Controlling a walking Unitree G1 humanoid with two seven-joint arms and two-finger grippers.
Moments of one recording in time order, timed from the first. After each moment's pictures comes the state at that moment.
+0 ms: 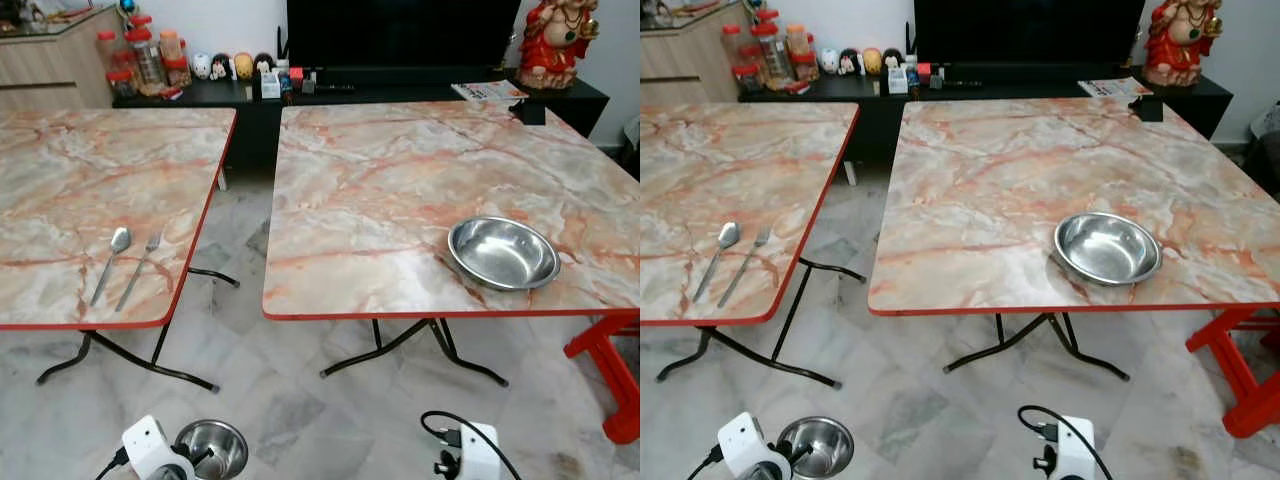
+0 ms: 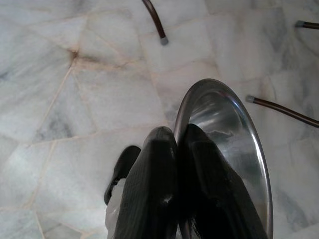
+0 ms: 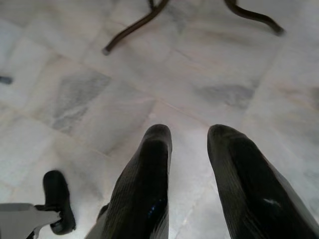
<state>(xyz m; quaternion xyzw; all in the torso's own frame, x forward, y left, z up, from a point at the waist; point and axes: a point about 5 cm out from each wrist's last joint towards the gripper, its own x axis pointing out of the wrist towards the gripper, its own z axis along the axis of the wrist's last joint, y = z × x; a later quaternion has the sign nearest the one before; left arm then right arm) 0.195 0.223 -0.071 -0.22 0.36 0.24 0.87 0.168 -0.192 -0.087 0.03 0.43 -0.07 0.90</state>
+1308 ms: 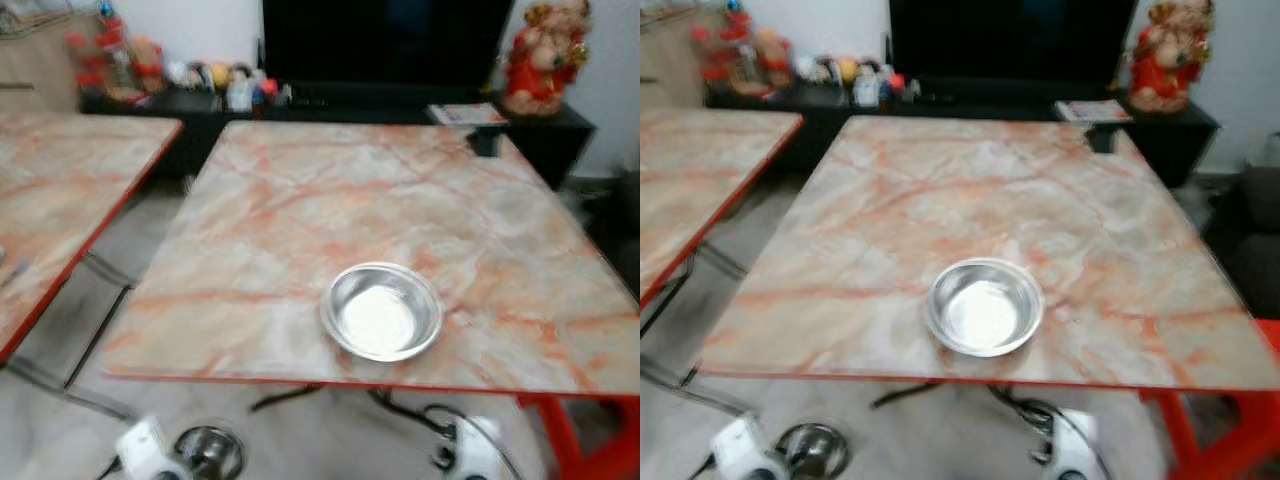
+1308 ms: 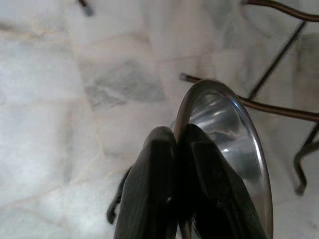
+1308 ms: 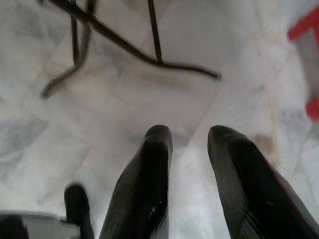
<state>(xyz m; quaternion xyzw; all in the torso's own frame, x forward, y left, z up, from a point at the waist) 0.189 0.230 -0.072 -0.22 0.36 0.25 0.87 0.169 -0.183 -0.089 0.05 0.44 -0.07 0.89</state>
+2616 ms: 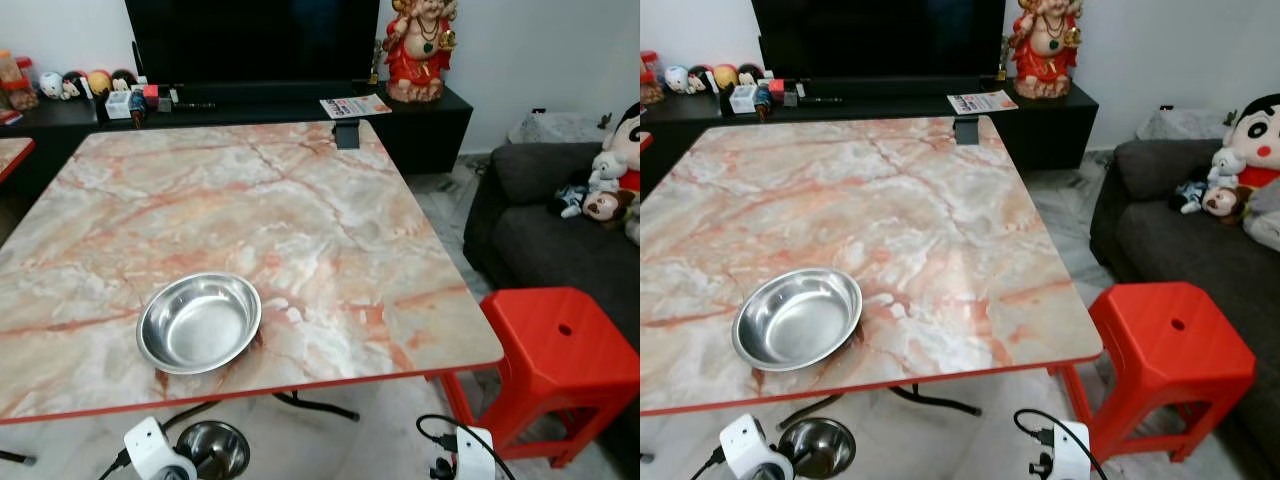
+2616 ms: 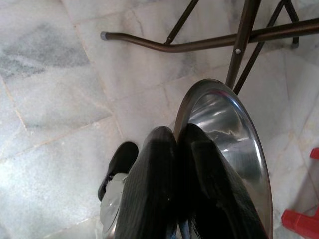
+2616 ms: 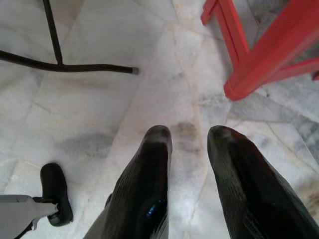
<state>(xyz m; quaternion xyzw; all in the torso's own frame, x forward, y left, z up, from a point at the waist) 0.194 0.219 -0.072 -0.23 0.36 0.24 0.87 0.162 -0.194 -0.091 0.04 0.45 -0.08 0.89</state>
